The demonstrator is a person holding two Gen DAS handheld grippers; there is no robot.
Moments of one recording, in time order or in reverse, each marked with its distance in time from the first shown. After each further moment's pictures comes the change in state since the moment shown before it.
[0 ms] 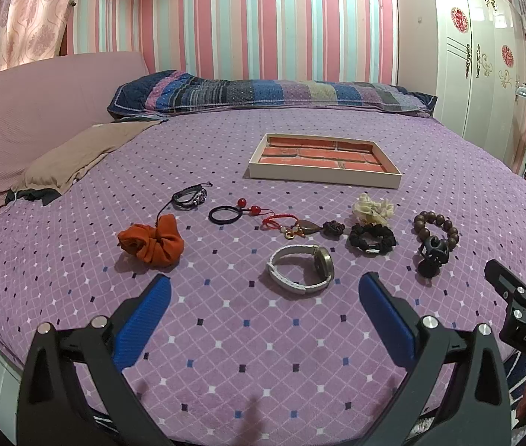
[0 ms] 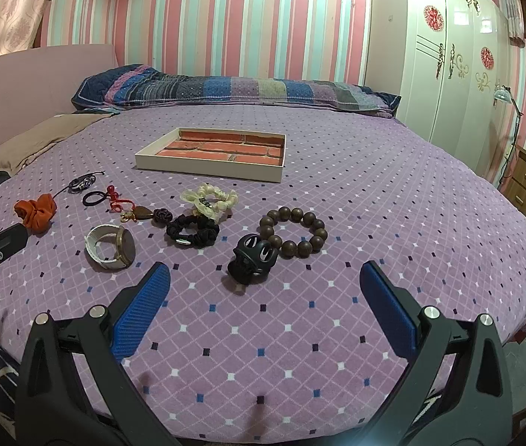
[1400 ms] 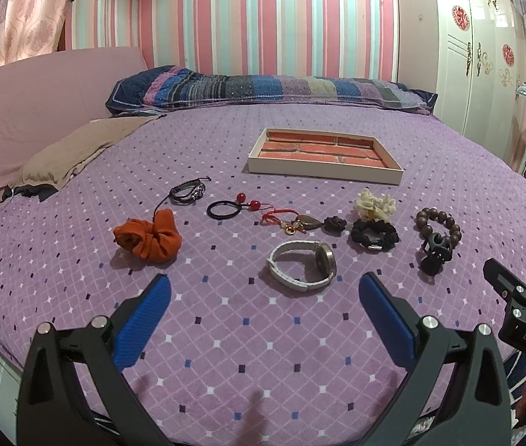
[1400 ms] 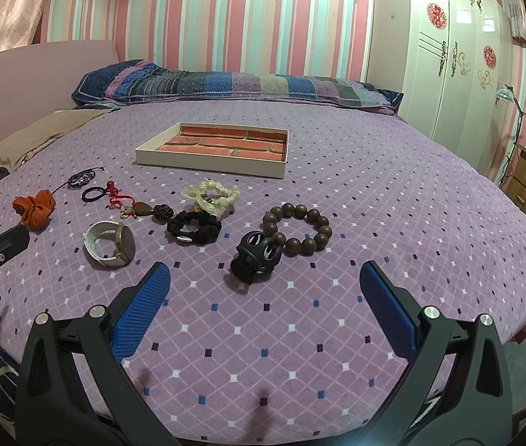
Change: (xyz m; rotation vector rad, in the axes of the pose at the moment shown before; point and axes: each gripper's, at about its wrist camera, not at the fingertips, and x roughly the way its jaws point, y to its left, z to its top) left arm 0.003 -0.002 -0.005 -0.007 0.015 -0.002; right arm 0.008 0.004 -0.002 -0.002 0.014 0.006
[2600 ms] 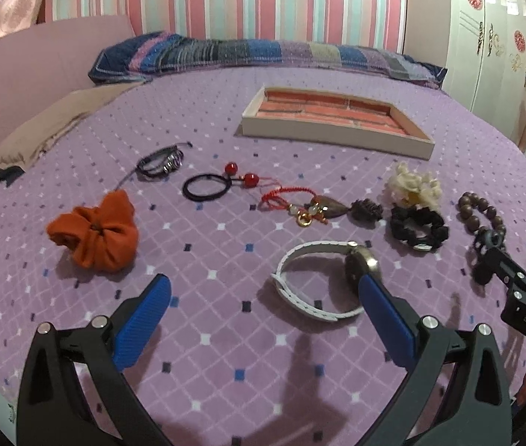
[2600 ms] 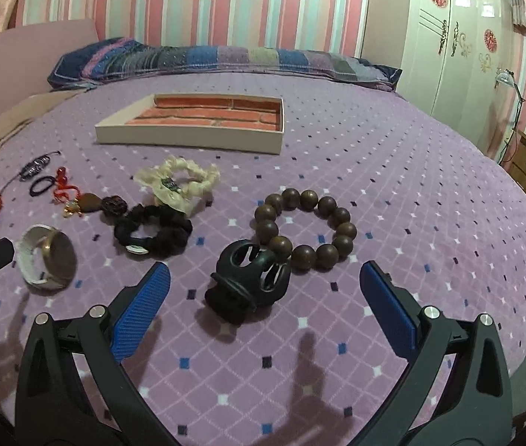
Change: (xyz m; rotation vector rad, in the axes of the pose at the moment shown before) left arm 0.119 0.015 0.006 -0.013 0.151 -0.035; right arm 0.114 0.001 0.005 0.014 0.102 -0.049
